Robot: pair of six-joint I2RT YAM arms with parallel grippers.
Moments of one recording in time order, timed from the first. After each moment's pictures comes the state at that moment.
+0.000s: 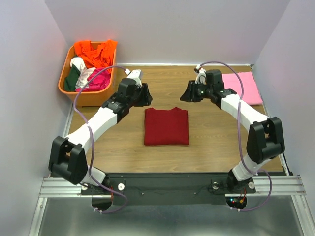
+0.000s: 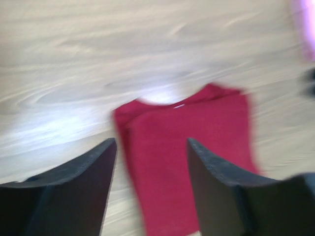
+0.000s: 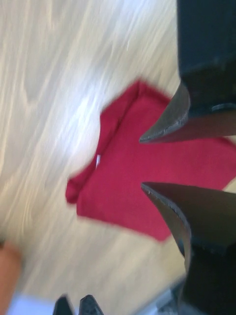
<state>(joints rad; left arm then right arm) -0.47 1.45 1.10 -0.23 0.00 -0.37 0.30 1.64 1.27 -0.27 -0.47 0.26</state>
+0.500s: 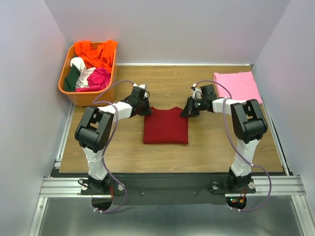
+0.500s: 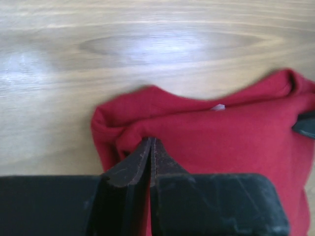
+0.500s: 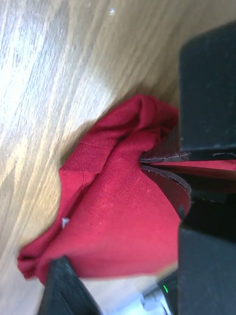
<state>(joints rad) -0.46 1.85 1.08 -0.07 0.07 -0.53 0.26 1.95 1.15 -0.09 -0.63 0.38</state>
